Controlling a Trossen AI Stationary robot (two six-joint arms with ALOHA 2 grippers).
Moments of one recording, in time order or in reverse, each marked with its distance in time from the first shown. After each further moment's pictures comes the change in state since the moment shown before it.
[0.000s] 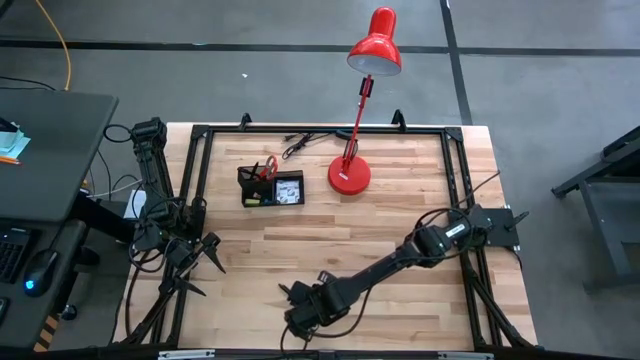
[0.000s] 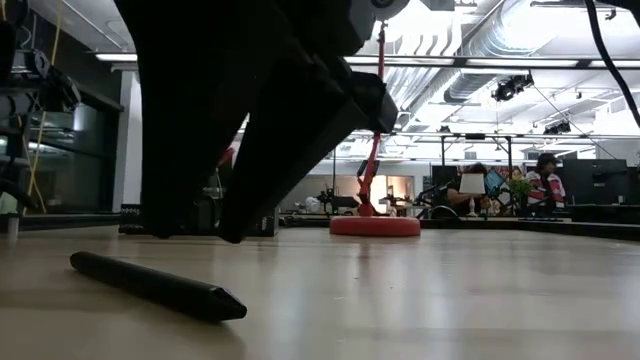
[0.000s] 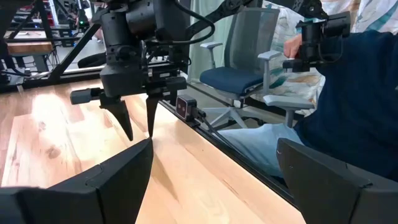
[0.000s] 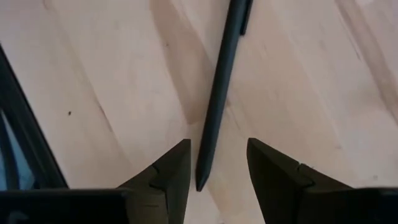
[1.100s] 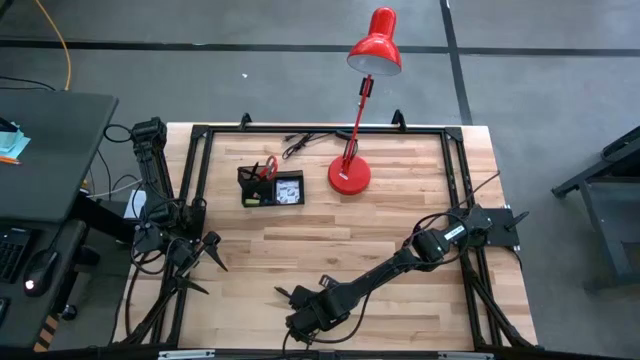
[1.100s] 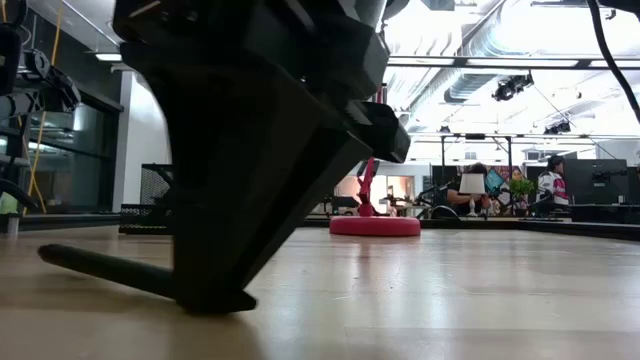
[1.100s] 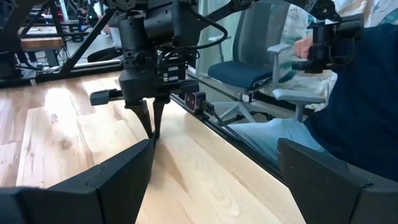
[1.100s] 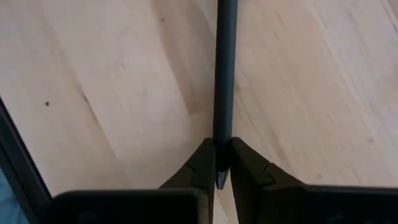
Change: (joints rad) left arm 0.000 0.000 0.000 -0.038 -0.033 -0.013; right arm 0.012 0.050 -0.013 0.034 -0.008 0.031
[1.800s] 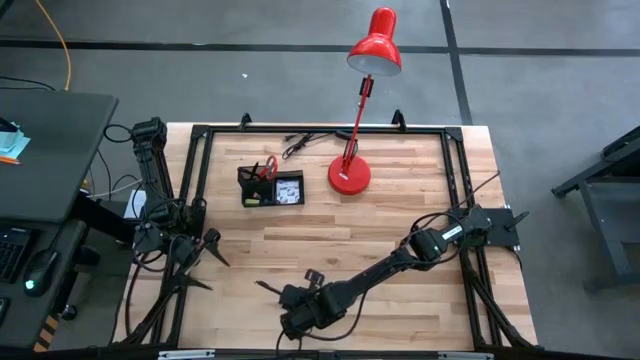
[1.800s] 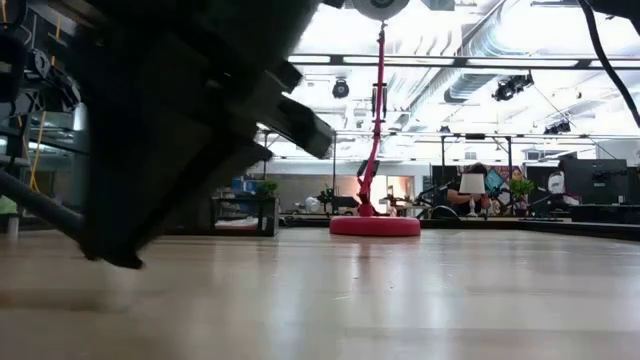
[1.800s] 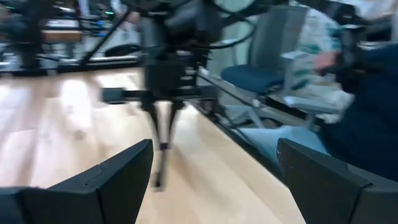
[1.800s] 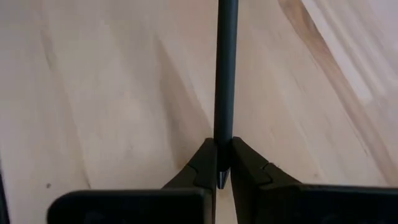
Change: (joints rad) left arm 0.000 0.000 0.000 -0.005 -0.056 -0.061; right arm -0.012 0.007 0.011 0.152 0.219 -0.167
